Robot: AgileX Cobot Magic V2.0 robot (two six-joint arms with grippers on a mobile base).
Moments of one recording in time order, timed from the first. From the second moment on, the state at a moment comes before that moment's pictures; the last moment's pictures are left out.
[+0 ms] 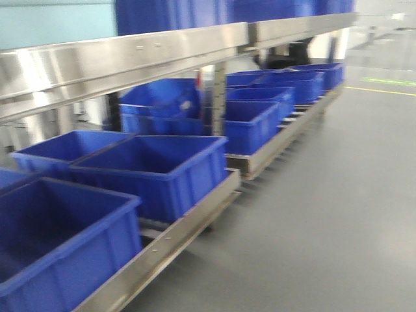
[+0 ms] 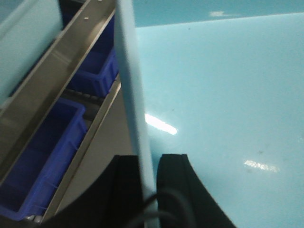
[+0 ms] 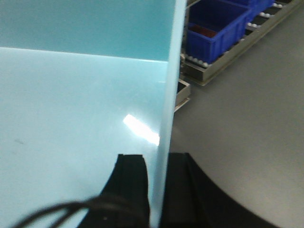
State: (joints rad) left arm -0.38 1.55 -1.97 0.05 1.21 -0.25; right arm 0.31 1.36 -1.68 0.07 0.94 0.05
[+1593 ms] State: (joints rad) left arm -0.38 1.55 -1.97 0.05 1.21 -0.25; right arm 0.31 1.36 -1.68 0.07 0.94 0.05
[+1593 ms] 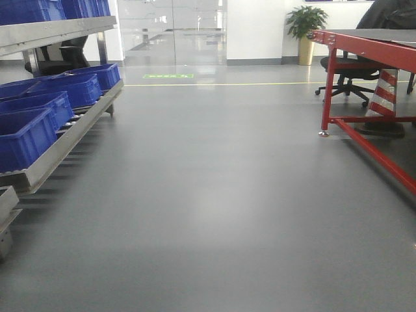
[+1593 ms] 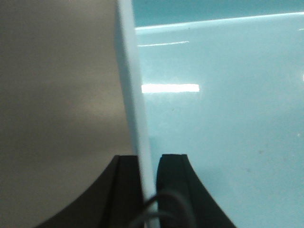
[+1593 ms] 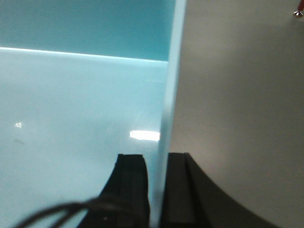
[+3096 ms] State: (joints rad) left arm -0.38 1.55 -1.97 0.05 1.21 -0.25; right arm 0.31 1.36 -1.68 0.07 0.94 0.05
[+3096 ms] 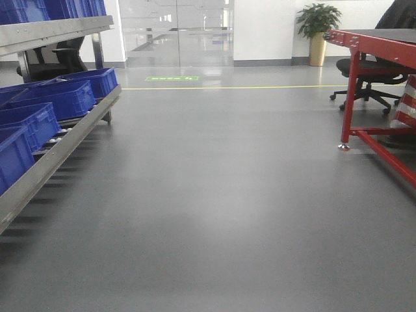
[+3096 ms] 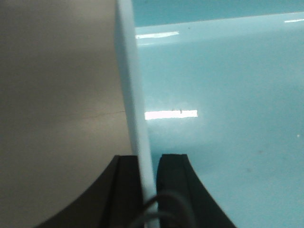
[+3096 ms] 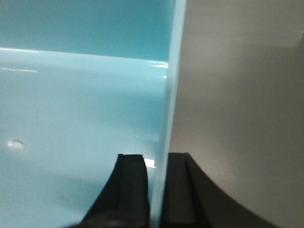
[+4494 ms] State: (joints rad) left arm -0.38 1.55 -1.97 0.05 1.21 -0.25; right arm 0.31 1.36 -1.68 0.07 0.93 0.05
